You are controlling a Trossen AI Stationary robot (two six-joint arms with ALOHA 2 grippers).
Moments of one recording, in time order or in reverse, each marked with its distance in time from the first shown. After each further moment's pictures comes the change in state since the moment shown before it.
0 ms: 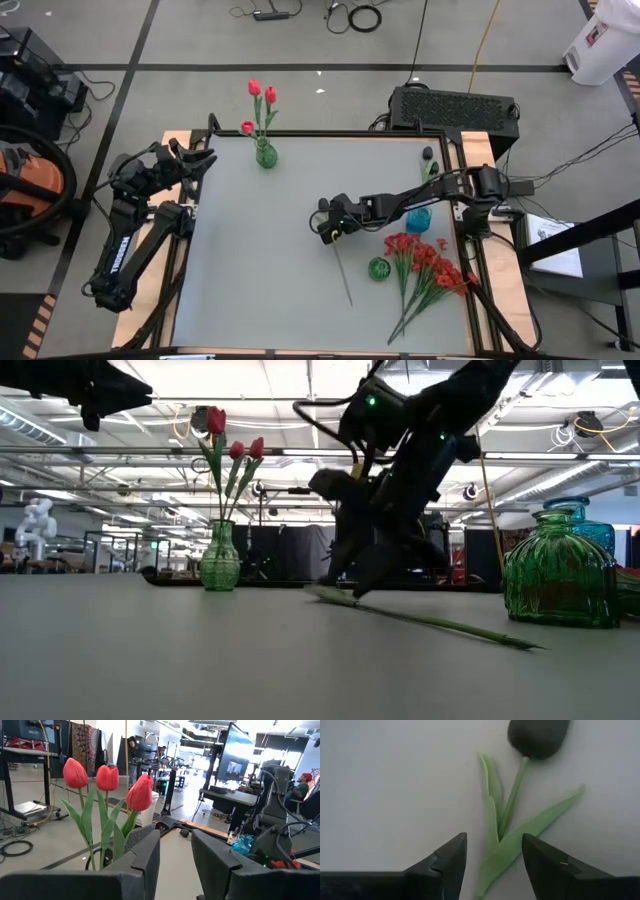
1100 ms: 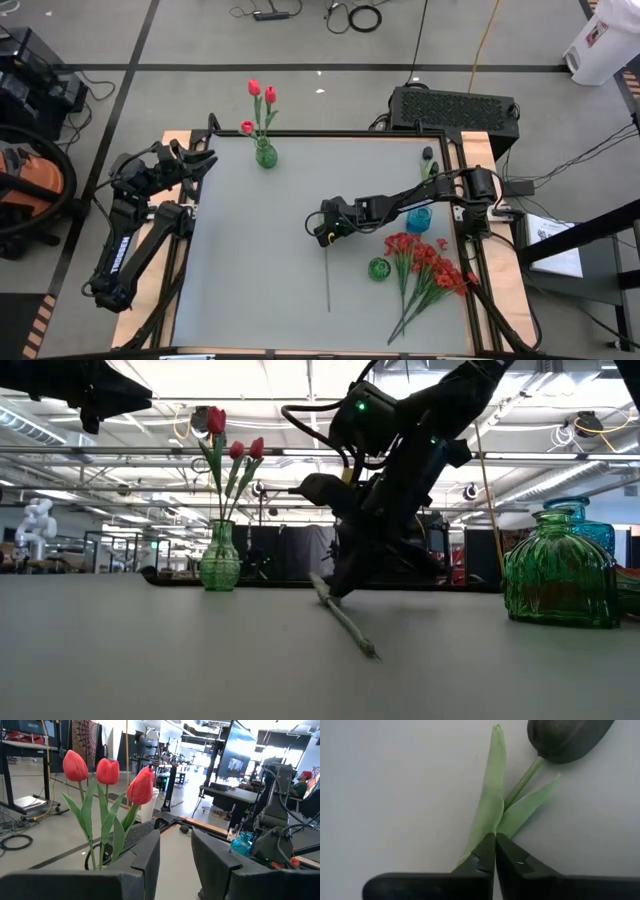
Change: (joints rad) left arm 0.000 0.000 0.000 -0.029 0.001 0.004; right arm 0.001 0.048 0.043 -0.004 -0.026 -0.007
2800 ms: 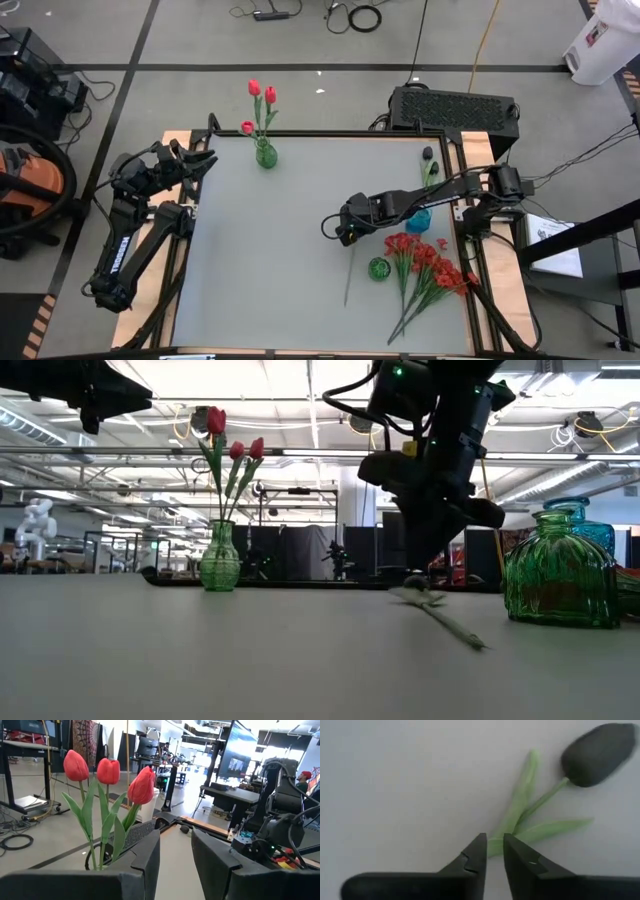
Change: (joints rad) left arm 0.000 0.000 0.000 -0.001 -0.003 0.000; right arm 0.039 -0.201 0.002 -0.482 0.081 0.032
